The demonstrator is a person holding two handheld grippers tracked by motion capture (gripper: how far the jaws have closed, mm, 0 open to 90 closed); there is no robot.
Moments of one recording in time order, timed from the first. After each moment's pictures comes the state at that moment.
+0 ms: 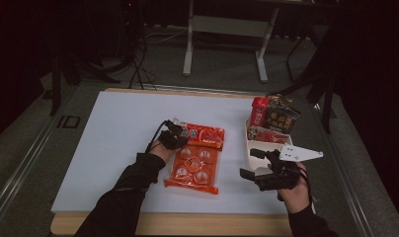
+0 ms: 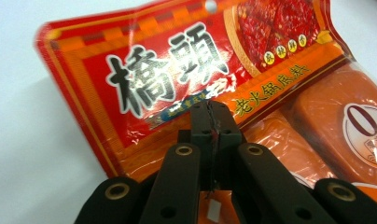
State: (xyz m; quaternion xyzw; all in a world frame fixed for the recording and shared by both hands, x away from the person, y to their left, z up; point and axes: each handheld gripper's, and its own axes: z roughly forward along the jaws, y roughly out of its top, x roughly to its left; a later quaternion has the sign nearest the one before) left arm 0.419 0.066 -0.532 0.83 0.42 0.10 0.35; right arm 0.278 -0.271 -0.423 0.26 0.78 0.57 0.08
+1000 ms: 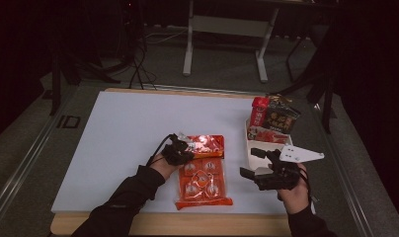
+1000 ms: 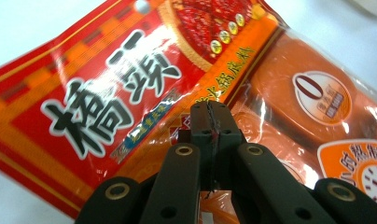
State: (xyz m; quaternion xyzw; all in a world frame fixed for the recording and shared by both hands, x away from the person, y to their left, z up) left arm 0.366 0.050 -0.527 0.86 0.36 0.06 0.34; right arm 0.275 -0.270 -0.421 0.26 0.78 0.57 0.10
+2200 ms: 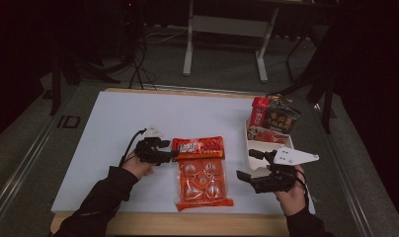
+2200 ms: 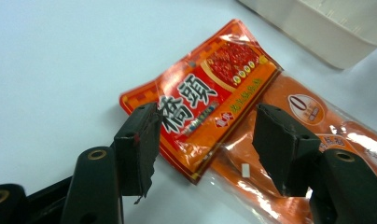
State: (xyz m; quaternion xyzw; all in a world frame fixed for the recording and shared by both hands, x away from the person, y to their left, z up) left arm 0.352 0.128 -0.505 0.80 0.39 0.06 0.45; right arm 0.271 -0.260 -0.422 0.24 0.80 0.54 0.11
